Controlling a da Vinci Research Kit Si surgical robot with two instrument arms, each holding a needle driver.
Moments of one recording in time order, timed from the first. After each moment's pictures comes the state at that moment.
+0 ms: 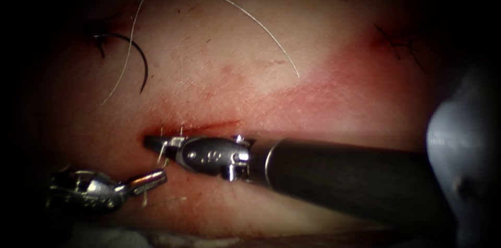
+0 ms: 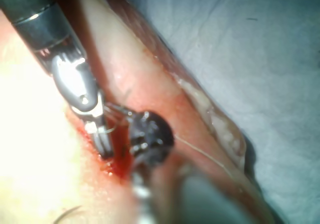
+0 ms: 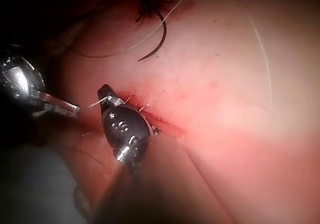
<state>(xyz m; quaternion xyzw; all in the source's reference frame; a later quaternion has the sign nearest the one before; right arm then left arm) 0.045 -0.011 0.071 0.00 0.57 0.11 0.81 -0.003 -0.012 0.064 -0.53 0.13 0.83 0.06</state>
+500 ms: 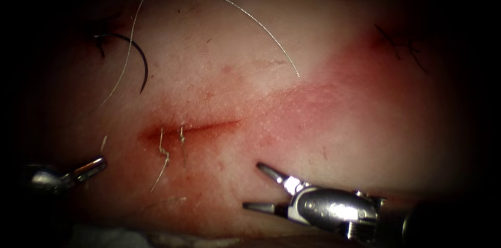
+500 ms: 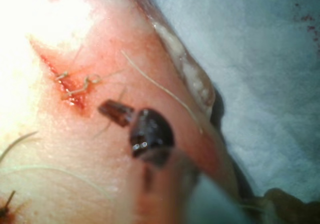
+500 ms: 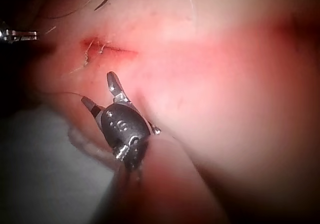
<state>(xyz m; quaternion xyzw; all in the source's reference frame) 0.025 -0.017 0.061 -0.01 0.56 0.18 0.81 0.006 -0.013 0.070 -0.51 0.14 0.84 0.12</state>
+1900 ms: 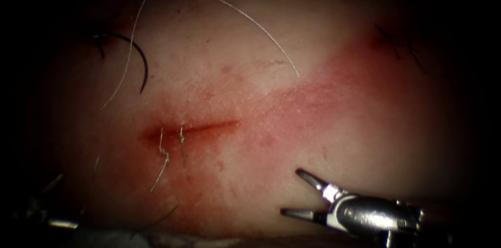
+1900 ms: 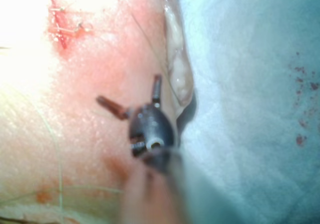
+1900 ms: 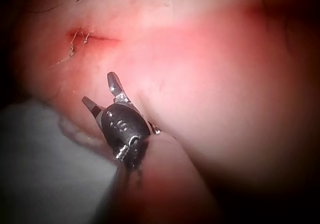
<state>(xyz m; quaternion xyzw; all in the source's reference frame) 0.022 -0.018 0.060 -0.02 0.55 0.20 0.81 0.010 -0.016 0.066 -0.52 -0.03 0.82 0.24</state>
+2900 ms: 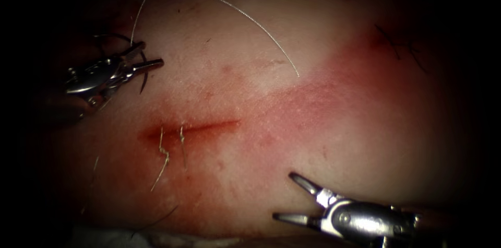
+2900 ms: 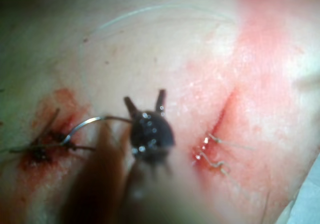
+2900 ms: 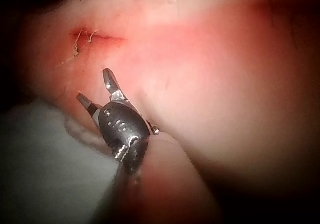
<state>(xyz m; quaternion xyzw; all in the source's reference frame) 0.023 -0.018 0.060 0.00 0.55 0.23 0.80 0.000 0.005 0.072 -0.41 -0.04 0.74 0.53</state>
